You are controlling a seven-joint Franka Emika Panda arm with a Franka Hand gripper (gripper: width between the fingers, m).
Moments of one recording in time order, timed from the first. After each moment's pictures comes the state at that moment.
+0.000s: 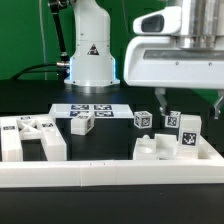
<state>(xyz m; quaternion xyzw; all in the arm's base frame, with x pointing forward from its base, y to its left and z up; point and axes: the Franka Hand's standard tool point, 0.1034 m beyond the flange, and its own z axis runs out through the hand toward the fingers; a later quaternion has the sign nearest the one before) 0.619 0.101 0.100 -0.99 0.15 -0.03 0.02</state>
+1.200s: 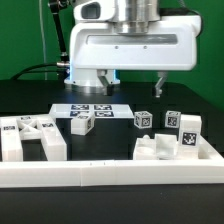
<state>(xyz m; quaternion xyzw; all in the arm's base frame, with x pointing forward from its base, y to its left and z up) 0.557 0.024 0.104 -0.99 0.14 -0.01 0.02</state>
